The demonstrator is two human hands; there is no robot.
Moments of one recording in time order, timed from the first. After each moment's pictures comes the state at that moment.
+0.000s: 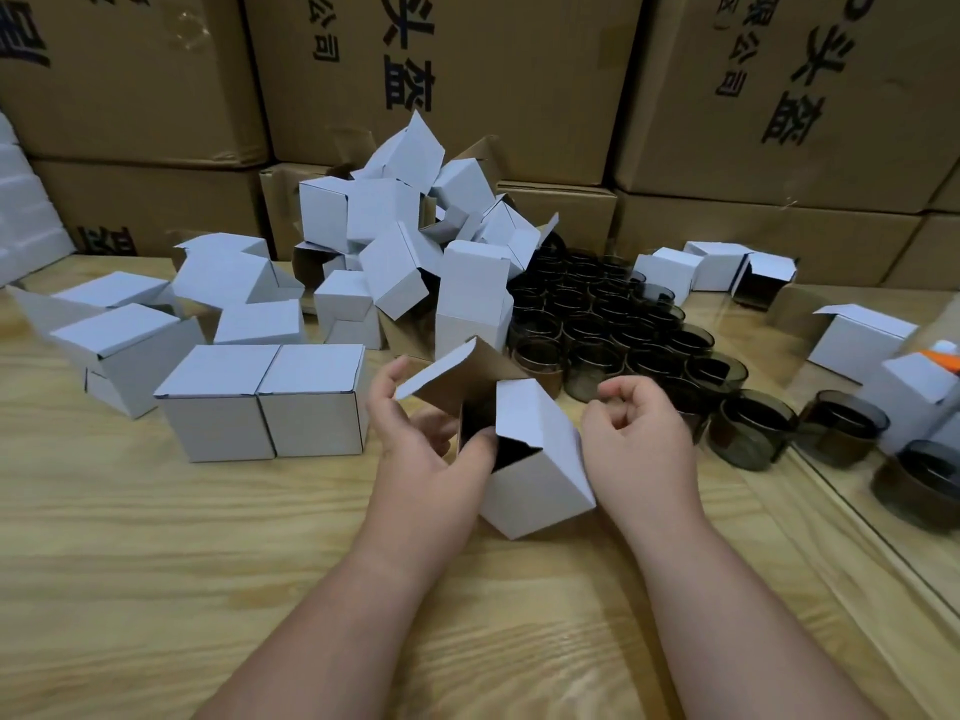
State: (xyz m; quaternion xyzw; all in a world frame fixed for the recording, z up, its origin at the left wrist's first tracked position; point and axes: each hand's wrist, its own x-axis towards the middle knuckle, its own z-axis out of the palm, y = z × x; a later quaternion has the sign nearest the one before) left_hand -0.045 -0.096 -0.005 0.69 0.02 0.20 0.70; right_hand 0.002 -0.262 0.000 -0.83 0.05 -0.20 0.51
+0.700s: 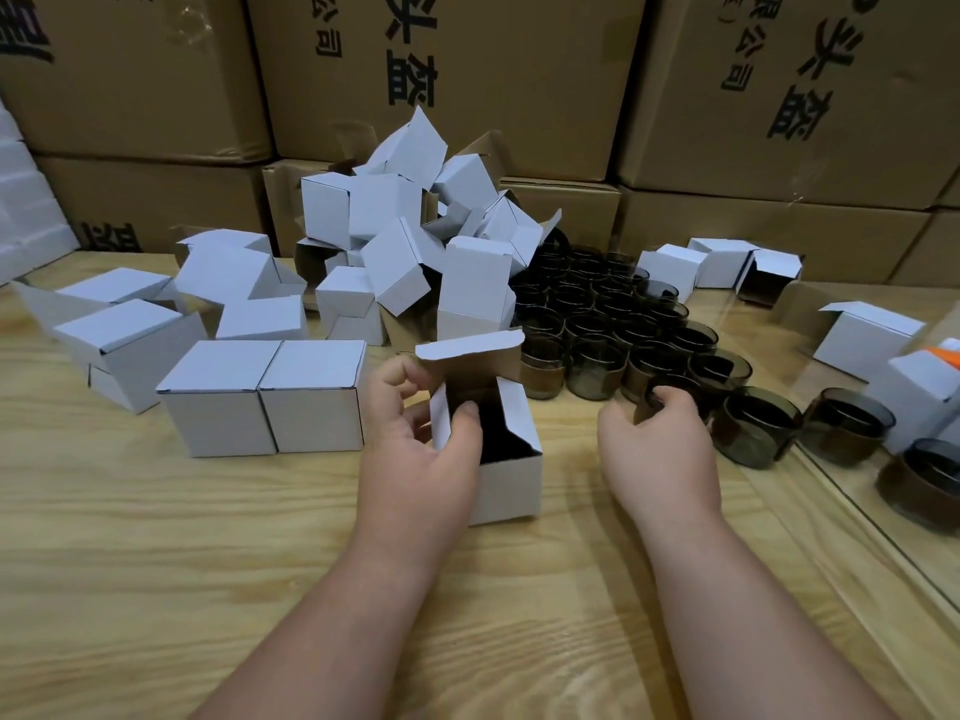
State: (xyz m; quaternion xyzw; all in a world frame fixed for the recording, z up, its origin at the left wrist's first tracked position) left_hand -0.051 -0.097 0.005 0.68 0.02 0.30 0.67; right_hand 0.003 -0.269 0.009 -0.86 0.19 -0.14 0.44
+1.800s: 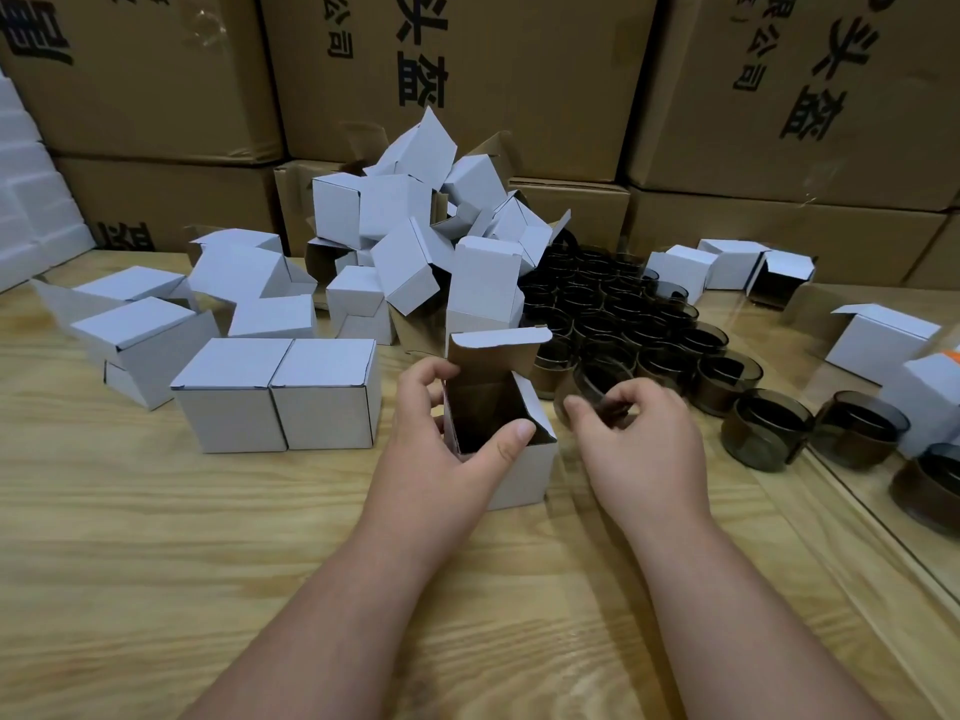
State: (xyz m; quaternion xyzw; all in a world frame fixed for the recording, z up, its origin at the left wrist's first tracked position) left_hand -0.051 -0.084 -0.003 0.77 -0.01 0.20 0.60; right_hand -0.003 -0.257 0.005 -0.87 0.06 -0.24 0.42
